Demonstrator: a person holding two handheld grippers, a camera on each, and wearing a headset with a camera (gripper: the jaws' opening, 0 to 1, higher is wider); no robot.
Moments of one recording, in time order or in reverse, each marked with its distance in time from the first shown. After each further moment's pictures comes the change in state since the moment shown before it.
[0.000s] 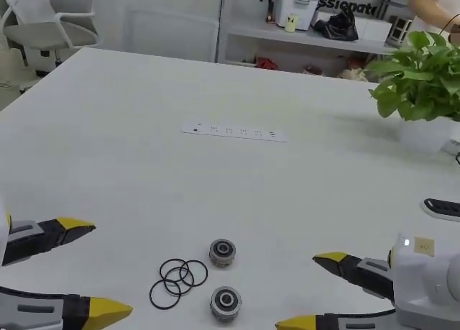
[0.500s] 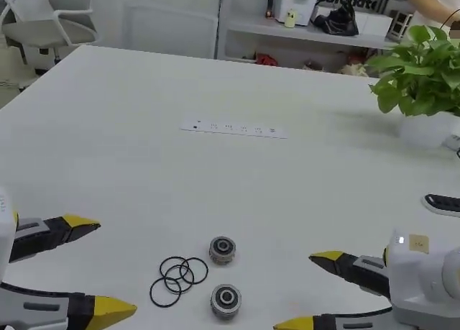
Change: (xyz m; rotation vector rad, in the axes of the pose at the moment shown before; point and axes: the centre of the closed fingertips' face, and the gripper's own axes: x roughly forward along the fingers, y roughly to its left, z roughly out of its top) left arm 0.003 -0.002 0.001 0.012 0.013 -0.012; right arm 0.004 0.005 -0.003 -0.012 0.017 0.027
